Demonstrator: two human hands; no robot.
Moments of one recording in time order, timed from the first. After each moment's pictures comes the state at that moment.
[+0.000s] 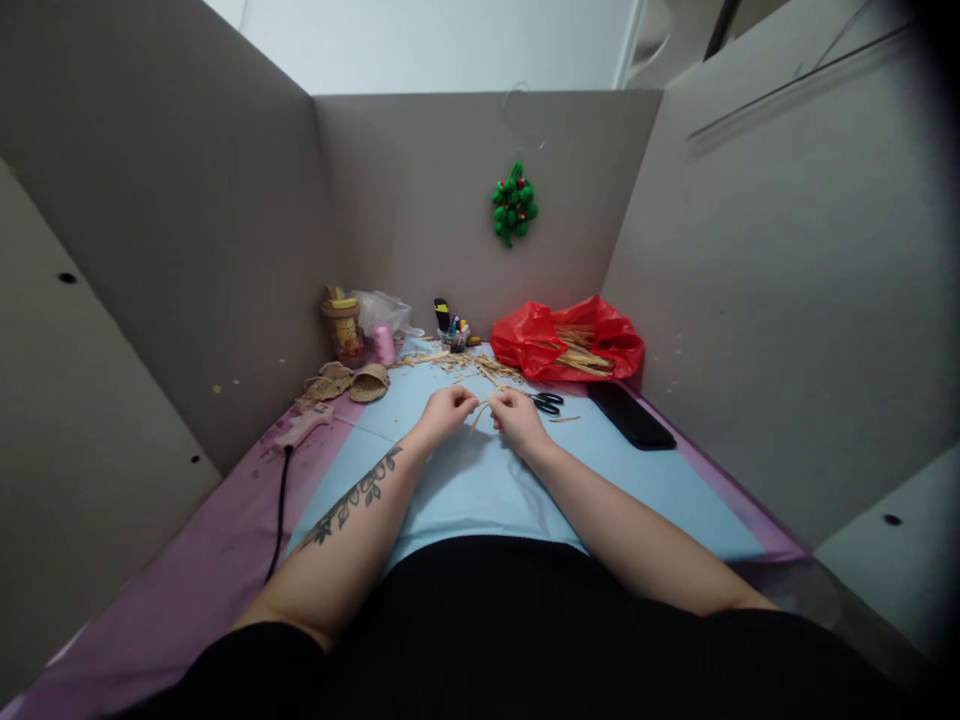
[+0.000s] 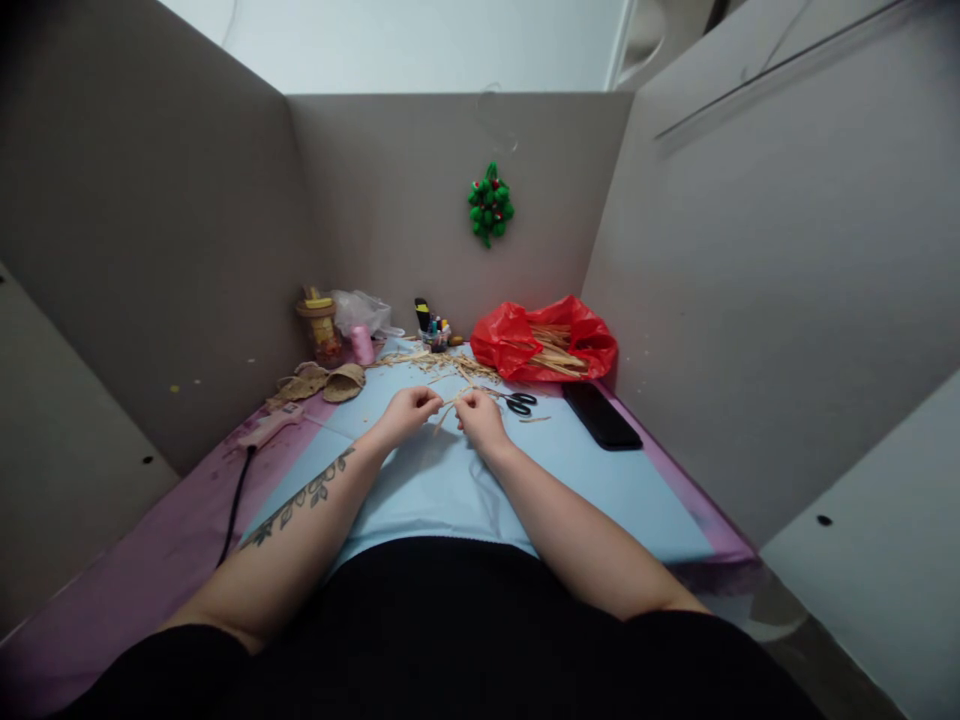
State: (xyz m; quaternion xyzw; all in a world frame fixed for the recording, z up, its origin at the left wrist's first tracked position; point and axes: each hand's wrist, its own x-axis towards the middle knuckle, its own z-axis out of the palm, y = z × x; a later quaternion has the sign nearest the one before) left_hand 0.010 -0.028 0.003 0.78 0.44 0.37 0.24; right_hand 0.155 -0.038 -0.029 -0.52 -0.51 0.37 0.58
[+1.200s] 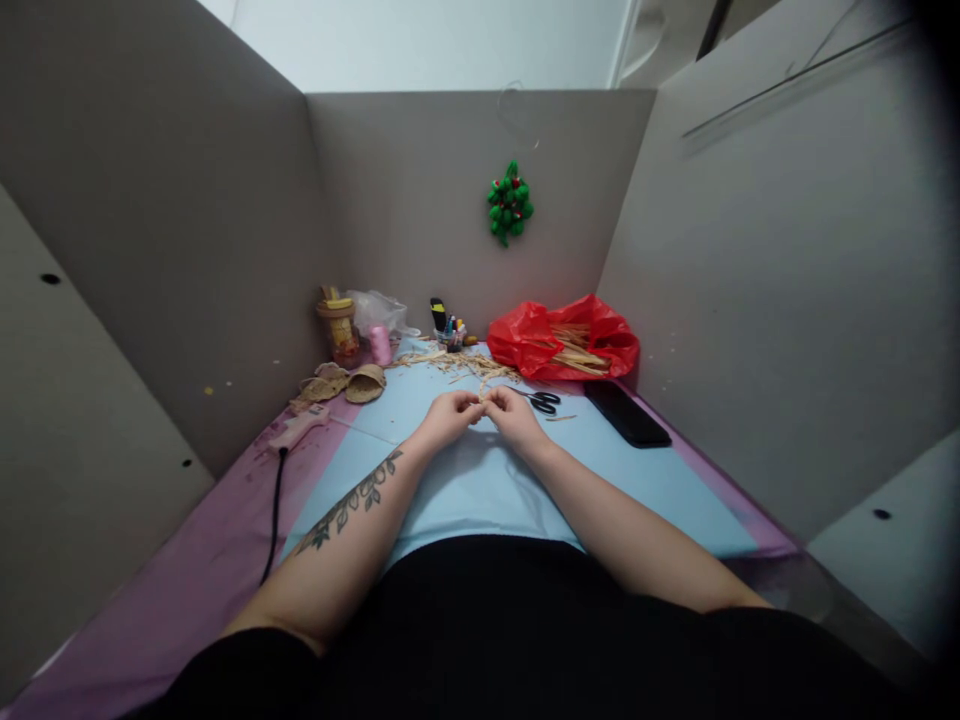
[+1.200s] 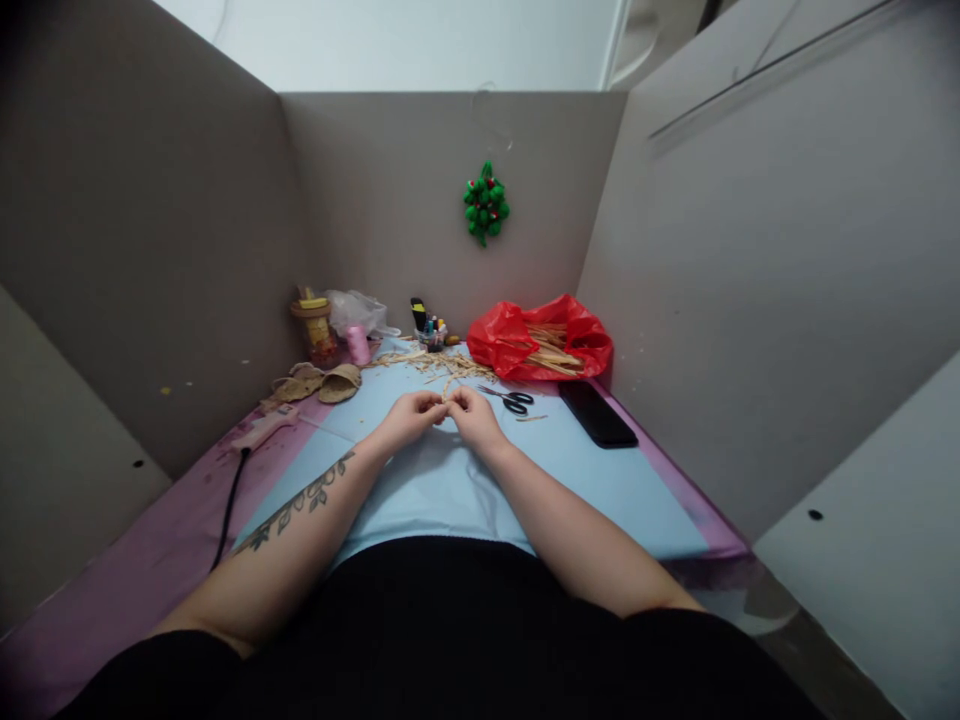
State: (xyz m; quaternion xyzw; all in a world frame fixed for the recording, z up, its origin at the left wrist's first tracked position) left_hand 0.017 -0.035 0.001 0.76 0.38 0.37 0.37; right_hand 0.157 -0.045 -0.018 -0.42 -0.62 0.34 0.57
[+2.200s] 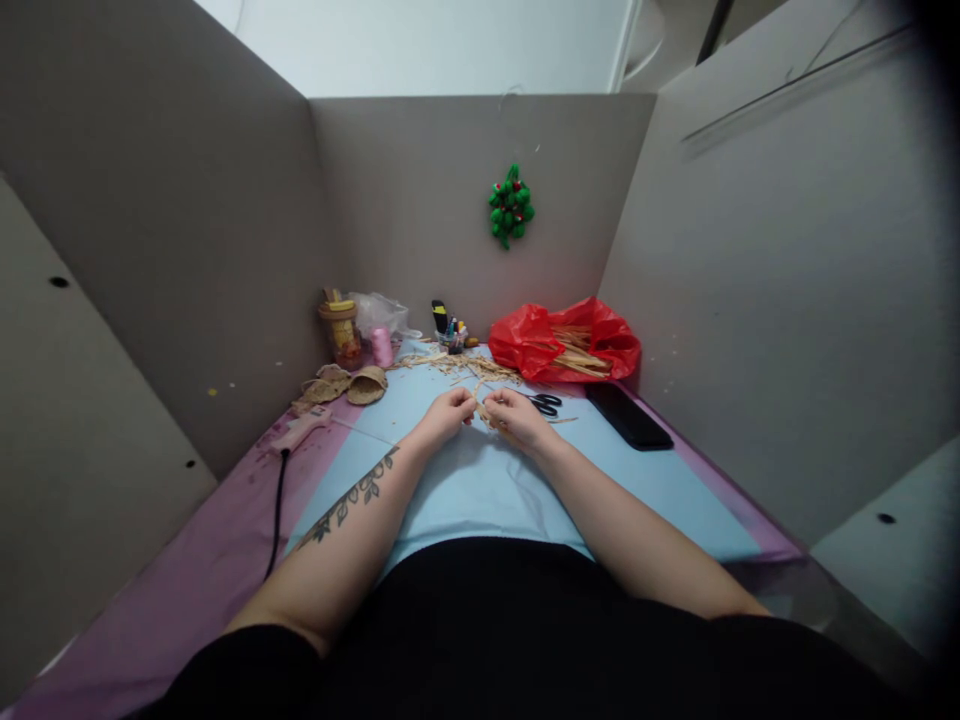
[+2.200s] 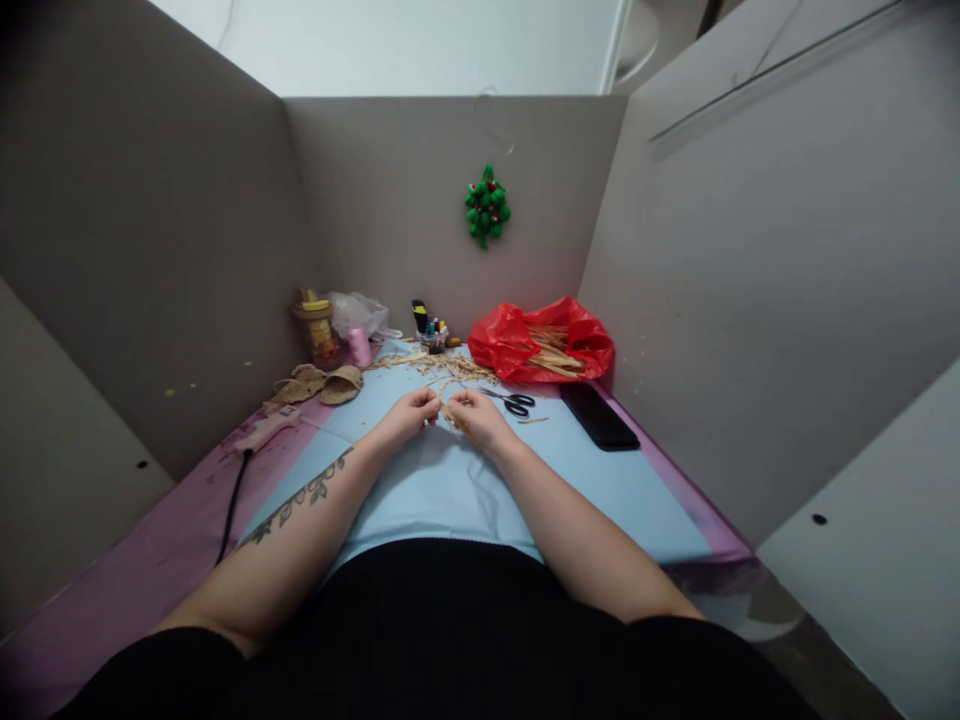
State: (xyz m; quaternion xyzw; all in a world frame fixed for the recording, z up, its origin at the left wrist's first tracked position) left_hand 0.016 -0.027 -0.001 0.70 0.39 0.40 0.45; right_hand 0.161 -0.051 -0.010 -0.43 -0.54 0.49 0.54
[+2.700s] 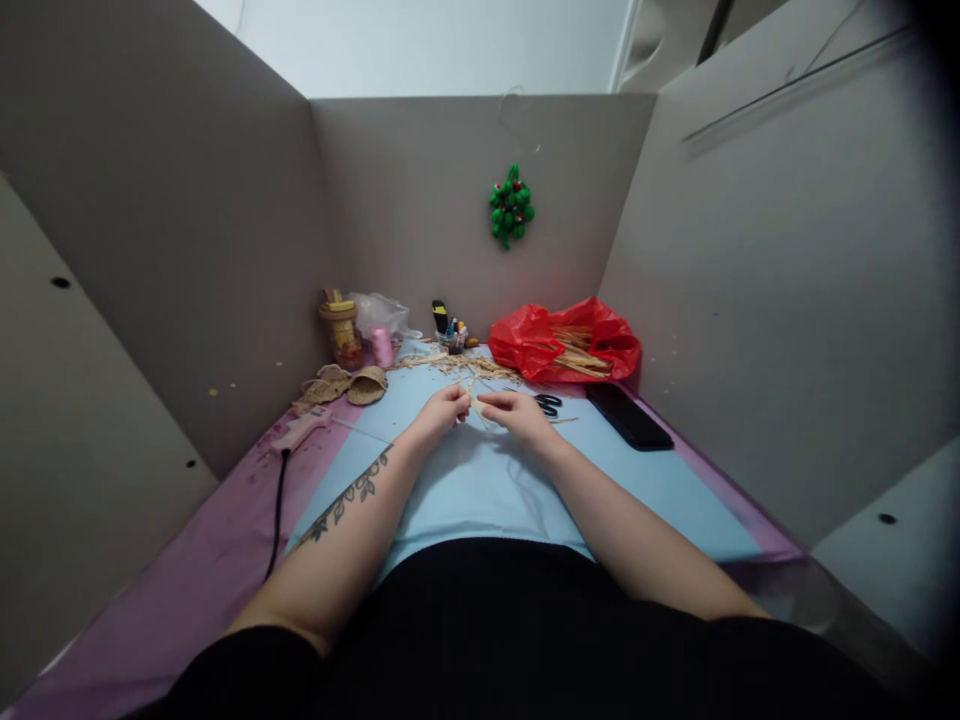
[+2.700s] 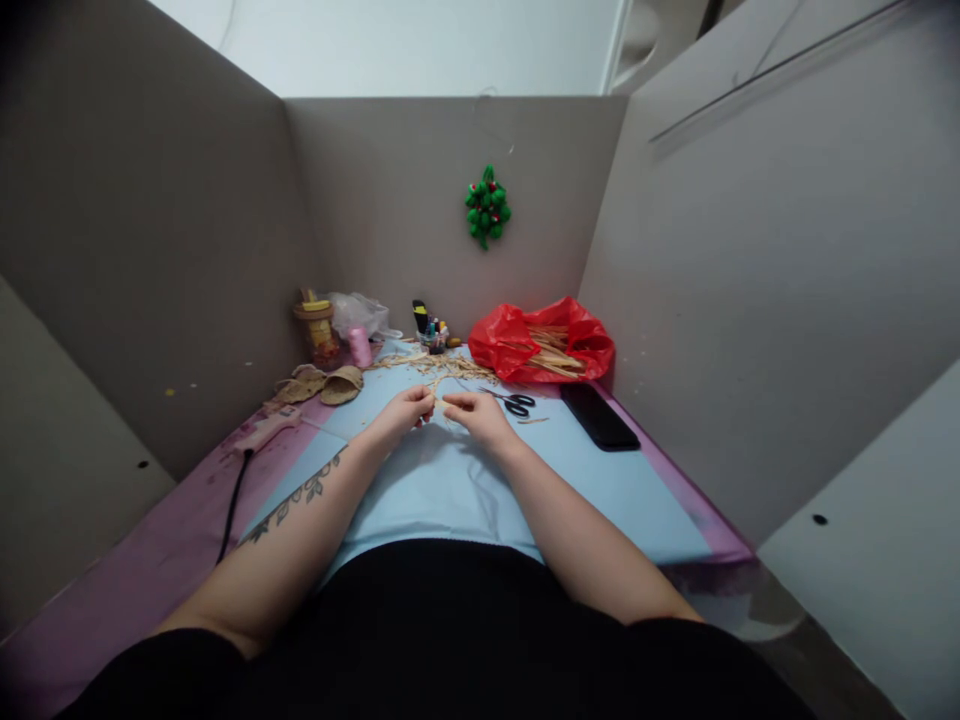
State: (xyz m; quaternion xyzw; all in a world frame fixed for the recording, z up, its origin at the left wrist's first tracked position) left_hand 0.011 -0.025 0.004 0.66 0.41 0.40 0.49; right_hand 0.169 -0.050 -0.005 -0.46 -0.61 0.38 0.52
